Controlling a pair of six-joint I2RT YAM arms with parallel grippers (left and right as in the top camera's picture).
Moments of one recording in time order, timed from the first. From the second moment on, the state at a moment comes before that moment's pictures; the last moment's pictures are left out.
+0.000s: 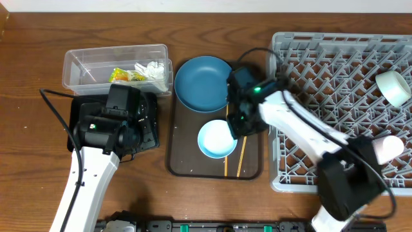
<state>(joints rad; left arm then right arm) -0.16 1.19 1.08 -1.20 -0.01 -0.43 0.58 1.86 1.34 -0.99 -0.15 0.26</state>
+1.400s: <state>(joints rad) -0.16 1.19 1.08 -1.19 -0.01 -0.43 0.10 1.39 1.34 -0.73 0.88 0.19</state>
